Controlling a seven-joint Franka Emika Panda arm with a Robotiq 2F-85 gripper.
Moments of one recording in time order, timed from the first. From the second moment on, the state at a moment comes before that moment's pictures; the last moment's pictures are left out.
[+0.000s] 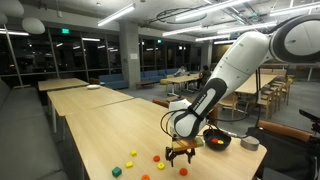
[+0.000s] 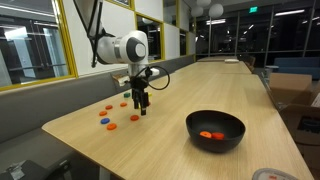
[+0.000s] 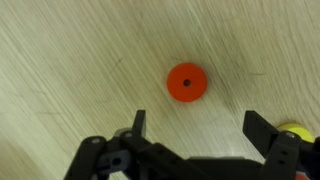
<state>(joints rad) 0.21 0.41 -0.04 -2.20 0.04 2.54 0.73</state>
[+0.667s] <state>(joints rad) 0.23 0.41 -0.05 -2.30 0.02 2.73 0.84</state>
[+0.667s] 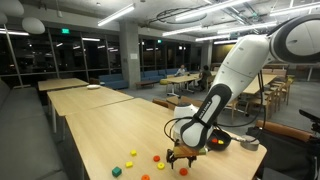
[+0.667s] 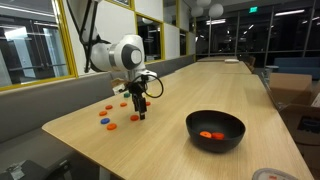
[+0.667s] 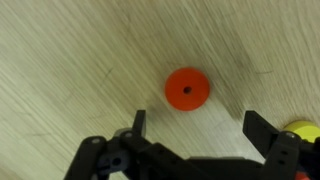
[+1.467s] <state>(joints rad) 0.23 0.37 -0.04 -2.38 0.08 2.80 0.84</state>
